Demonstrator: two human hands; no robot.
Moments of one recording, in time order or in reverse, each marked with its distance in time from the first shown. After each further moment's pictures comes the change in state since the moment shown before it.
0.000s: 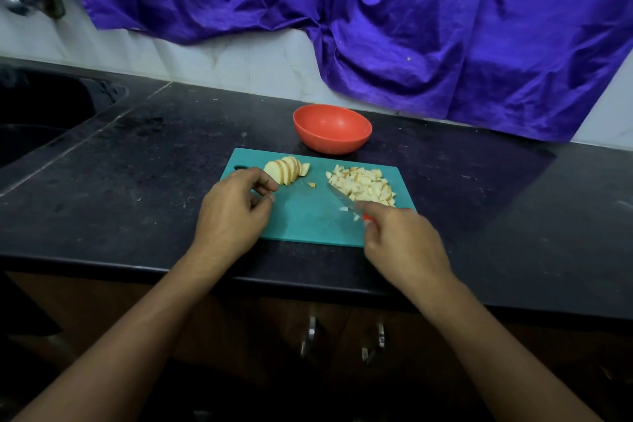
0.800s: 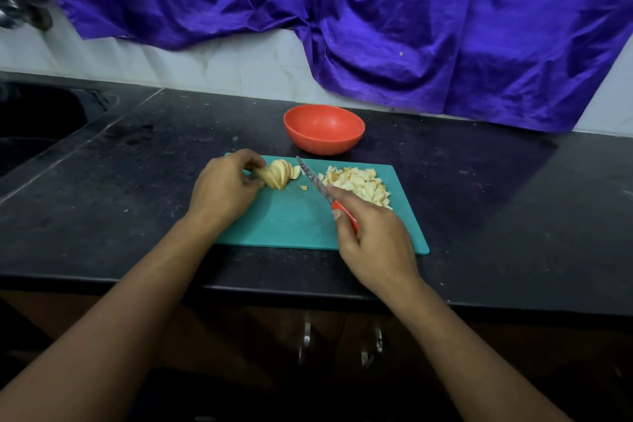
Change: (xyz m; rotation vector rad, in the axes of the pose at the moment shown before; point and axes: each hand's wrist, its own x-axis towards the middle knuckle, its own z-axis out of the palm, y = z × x) left_hand 0.057 -0.015 0.010 0.146 -0.074 -0.037; right_hand 0.009 -0.004 0.030 0.313 0.191 -0.135
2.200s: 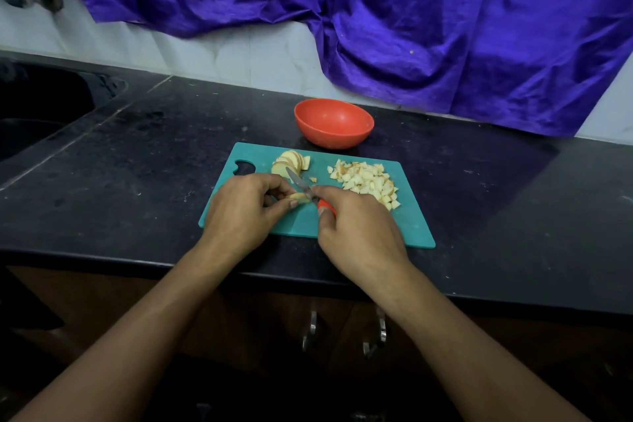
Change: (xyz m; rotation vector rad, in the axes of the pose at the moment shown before) left_hand -0.060 0.024 -0.008 -0.053 -0.040 0.080; right_hand 0.003 -0.058 -0.007 -0.141 -0.190 0.067
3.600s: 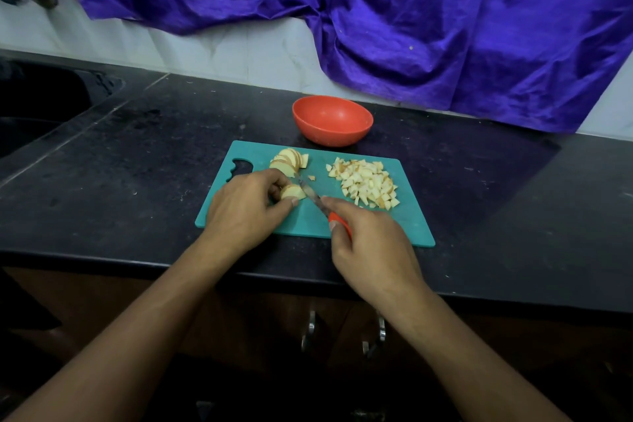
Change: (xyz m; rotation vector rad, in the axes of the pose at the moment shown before) left_hand 0.009 0.003 0.005 0.125 -0.061 -0.013; right_hand -0.021 0.020 0.002 0.051 0.005 0.001
